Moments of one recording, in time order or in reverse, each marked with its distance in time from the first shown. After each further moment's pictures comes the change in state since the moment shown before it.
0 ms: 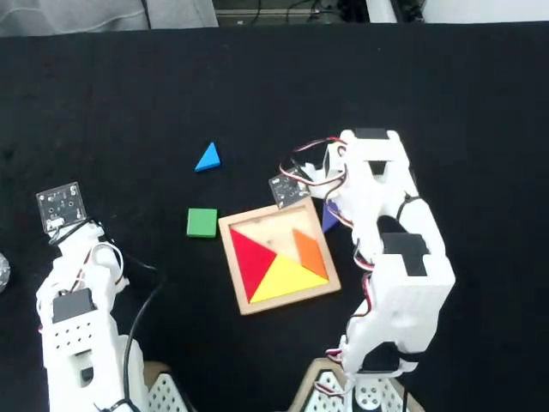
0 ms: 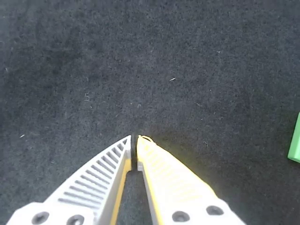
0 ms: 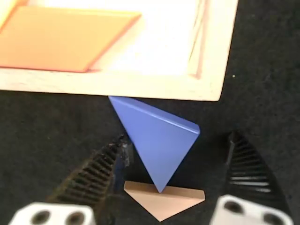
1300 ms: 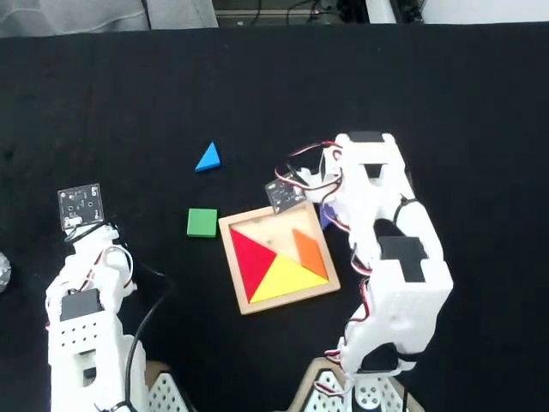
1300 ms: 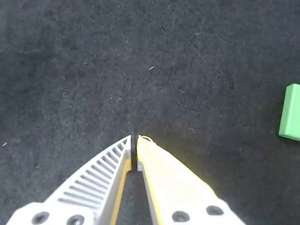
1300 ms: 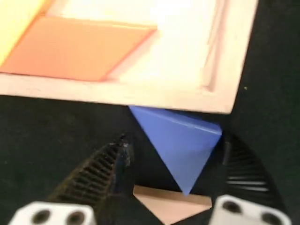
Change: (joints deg) left arm 3.7 0.0 1.5 0.0 -3.3; right arm -2.6 -2.8 3.6 0.3 -0.4
